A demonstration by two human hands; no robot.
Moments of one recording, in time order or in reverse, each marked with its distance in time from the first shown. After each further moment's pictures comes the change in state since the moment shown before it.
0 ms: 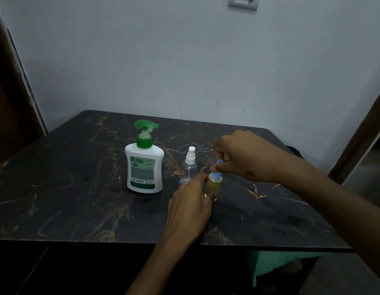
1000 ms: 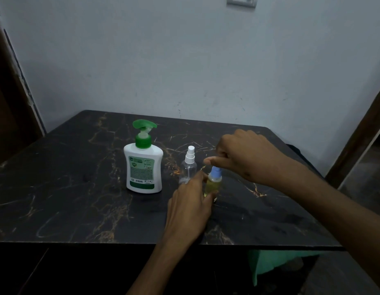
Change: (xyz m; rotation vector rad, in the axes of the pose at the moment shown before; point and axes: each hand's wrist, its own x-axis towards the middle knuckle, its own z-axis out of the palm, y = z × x) left_hand -0.001 0.002 -0.002 0.034 -0.006 0.004; right_hand -0.003 -0.005 0.008 -0.056 0.094 0.072
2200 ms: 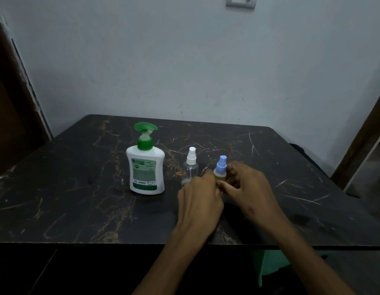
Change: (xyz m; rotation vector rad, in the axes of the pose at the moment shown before) left_hand 0.009 0.029 0.003 0.264 0.019 -0.009; right_hand -0.040 -0.005 0.099 0.640 0.359 0.308
